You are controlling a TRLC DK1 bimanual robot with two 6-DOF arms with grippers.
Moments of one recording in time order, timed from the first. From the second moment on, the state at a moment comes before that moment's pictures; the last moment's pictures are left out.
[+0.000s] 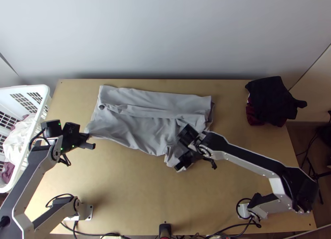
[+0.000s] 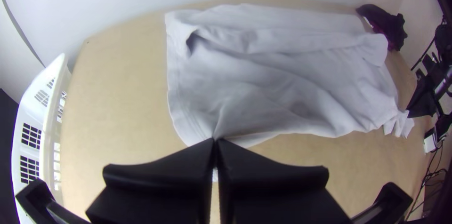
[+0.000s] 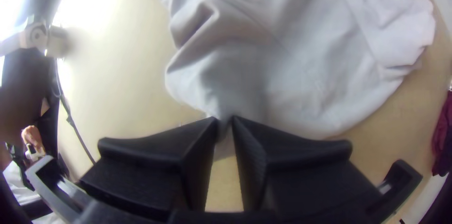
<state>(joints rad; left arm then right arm) 0.15 1.07 0.68 -0.42 0.24 0.34 0.86 1.59 1.08 -0.75 -0.16 0.18</state>
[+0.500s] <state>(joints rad) 0.14 1.15 0.90 -0.48 0.24 0.31 0.64 1.49 1.22 -0.75 -0.16 0.12</state>
